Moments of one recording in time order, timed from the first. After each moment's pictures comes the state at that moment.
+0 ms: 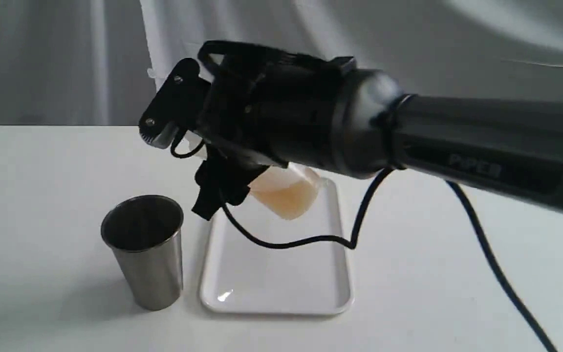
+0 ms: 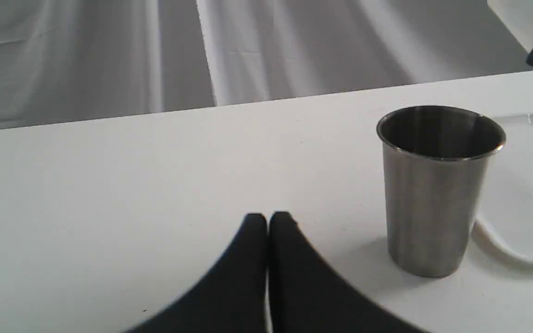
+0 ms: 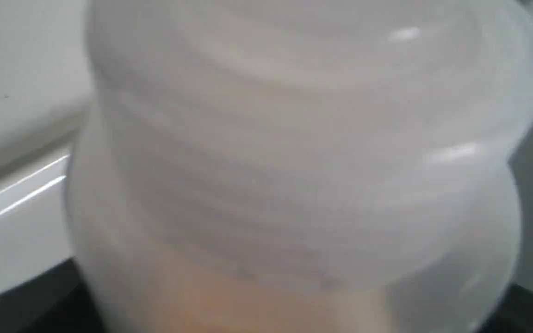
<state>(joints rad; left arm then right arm) -0.06 0.00 0.00 0.03 0.27 0.04 0.71 2.09 -1.75 -0.76 0.82 0.17</state>
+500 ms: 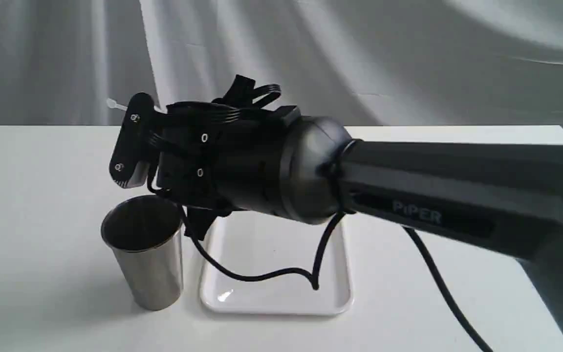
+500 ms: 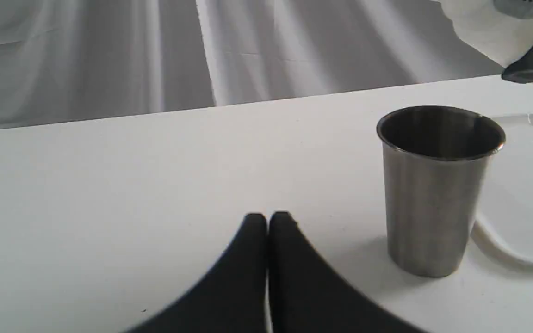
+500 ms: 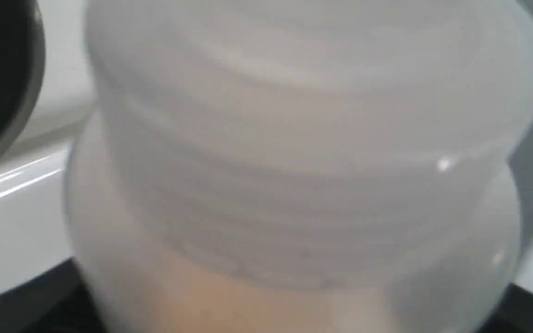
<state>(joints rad) -0.06 0.00 0.00 0.03 0.27 0.04 0.78 2.14 -1.75 -1.00 0.83 0.17</state>
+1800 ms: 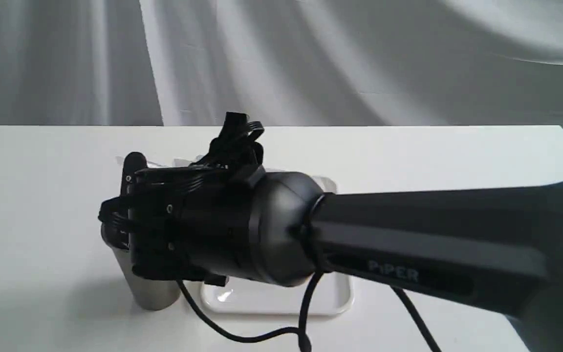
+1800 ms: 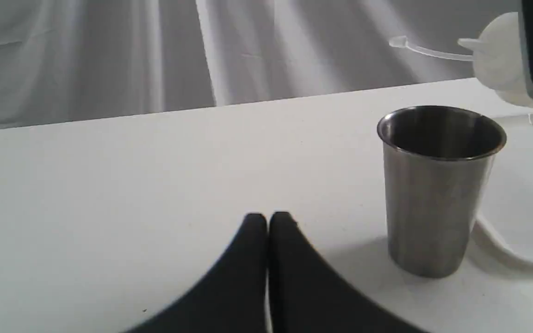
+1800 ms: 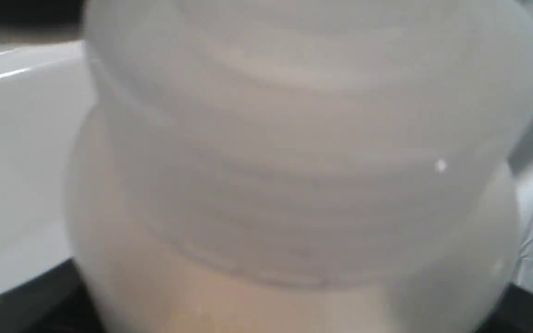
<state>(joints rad) -0.06 0.00 0.00 0.03 0.27 0.04 0.86 2.15 -1.66 -1.07 1.01 0.16</state>
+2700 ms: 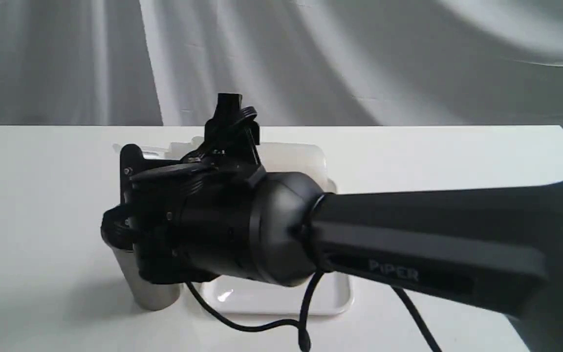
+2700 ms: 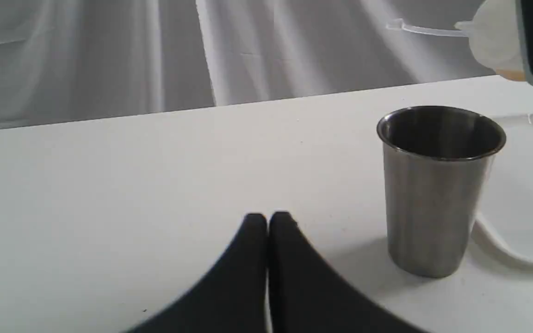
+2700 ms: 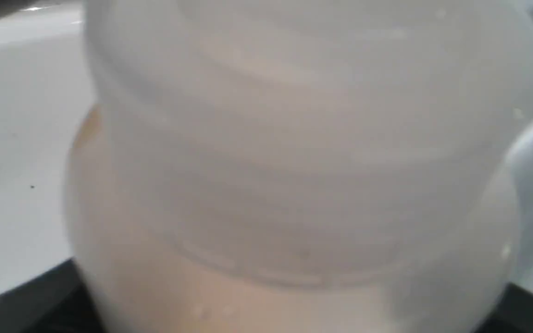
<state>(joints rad) -0.06 0.00 0.00 0.03 0.27 0.04 0.86 2.15 -1.66 -1.21 1.02 0.16</state>
